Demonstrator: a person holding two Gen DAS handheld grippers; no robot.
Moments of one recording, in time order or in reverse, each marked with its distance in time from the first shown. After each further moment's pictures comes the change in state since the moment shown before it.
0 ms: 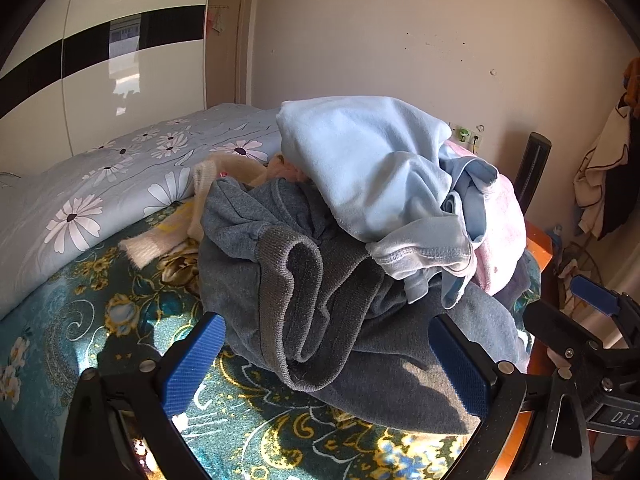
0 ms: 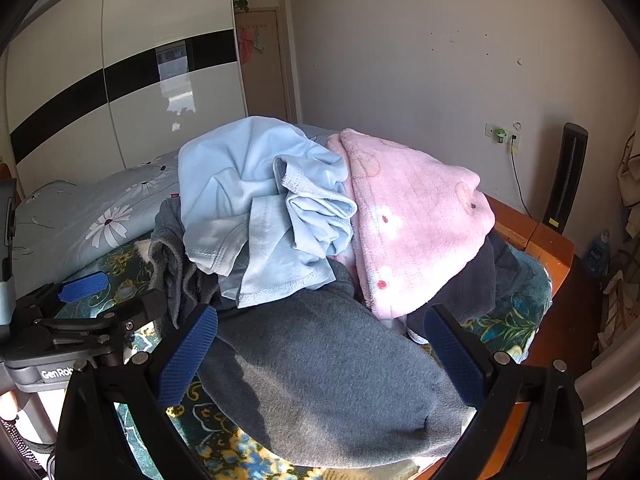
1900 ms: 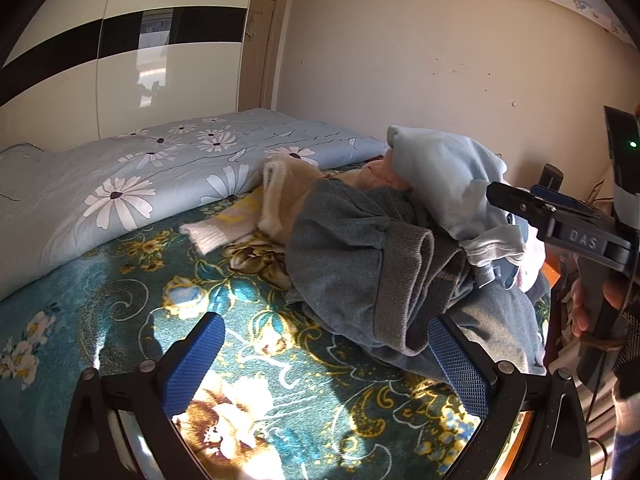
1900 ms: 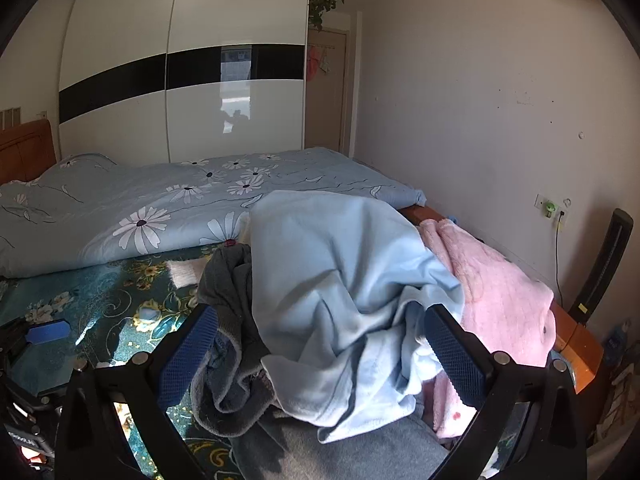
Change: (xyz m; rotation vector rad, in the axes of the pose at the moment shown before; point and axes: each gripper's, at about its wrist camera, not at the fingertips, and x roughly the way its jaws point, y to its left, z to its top) left arm -0.056 0.112 -0.030 -0.110 -0.061 0.035; right arm 0.048 0.082 0.073 -0.221 -0.091 0.099
